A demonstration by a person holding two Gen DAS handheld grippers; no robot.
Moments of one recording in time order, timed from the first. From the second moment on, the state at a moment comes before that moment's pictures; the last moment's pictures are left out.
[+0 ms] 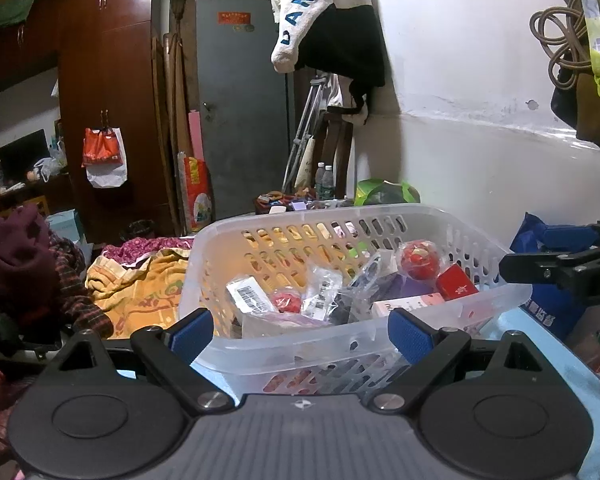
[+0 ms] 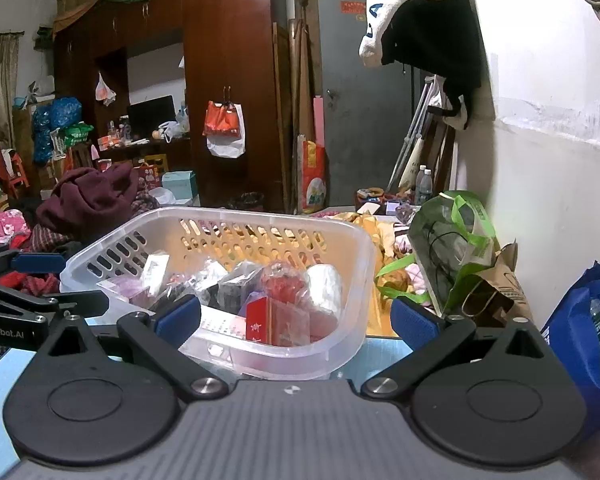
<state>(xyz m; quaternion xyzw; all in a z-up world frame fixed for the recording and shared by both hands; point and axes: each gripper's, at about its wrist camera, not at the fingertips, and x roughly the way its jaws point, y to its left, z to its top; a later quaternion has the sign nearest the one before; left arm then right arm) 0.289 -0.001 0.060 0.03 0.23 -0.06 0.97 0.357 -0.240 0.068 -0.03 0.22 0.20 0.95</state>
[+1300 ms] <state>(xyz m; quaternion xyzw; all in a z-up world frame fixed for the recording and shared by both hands) 0.281 0.001 0.060 0.03 0.21 -0.03 0.98 0.355 -0.232 0.057 -0.05 0.23 0.21 0.95</state>
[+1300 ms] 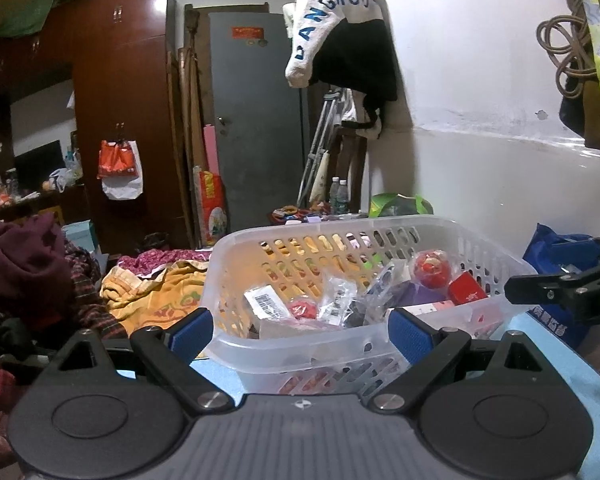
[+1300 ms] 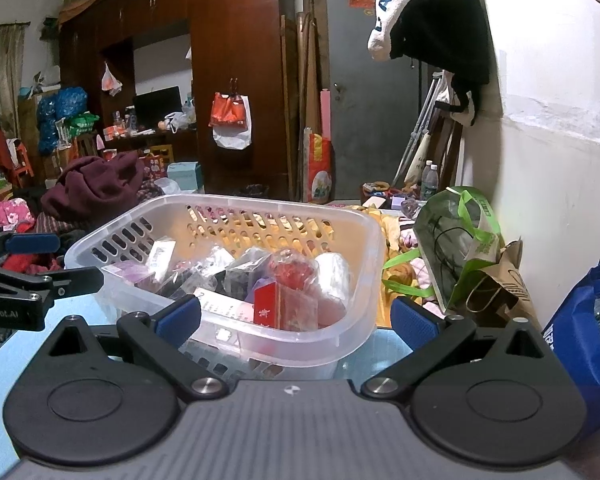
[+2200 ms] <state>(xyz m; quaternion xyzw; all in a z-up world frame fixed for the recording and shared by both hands) 0.276 -0.020 0.056 0.08 0.21 -0.02 0.98 0.355 -0.240 0.053 -0.04 0.23 0.22 0.95</state>
